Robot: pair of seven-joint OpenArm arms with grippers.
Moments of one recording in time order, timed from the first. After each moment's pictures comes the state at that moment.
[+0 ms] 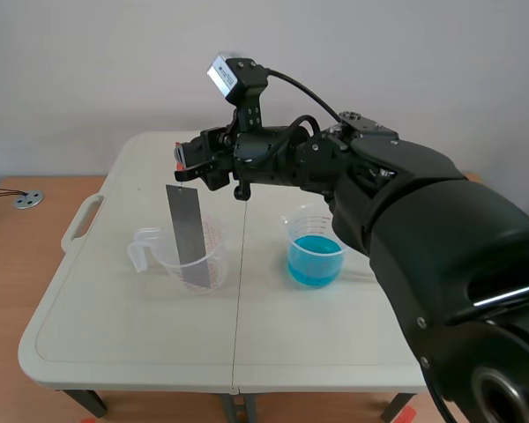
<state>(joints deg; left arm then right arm) 73.7 -32.4 -26.4 122.1 -18.3 -30.5 -5.0 28.5 -5.6 -14.4 48.8 12.3 45.3 -8.3</state>
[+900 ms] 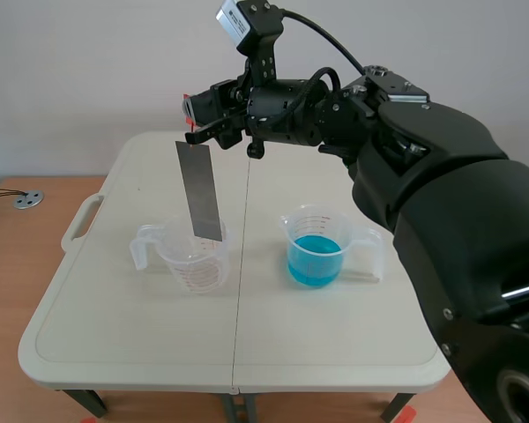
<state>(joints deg) 73.7 -32.4 -26.4 122.1 -18.3 -30.5 -5.0 28.1 -3.0 -14.4 60.5 11.2 44.9 -9.4</state>
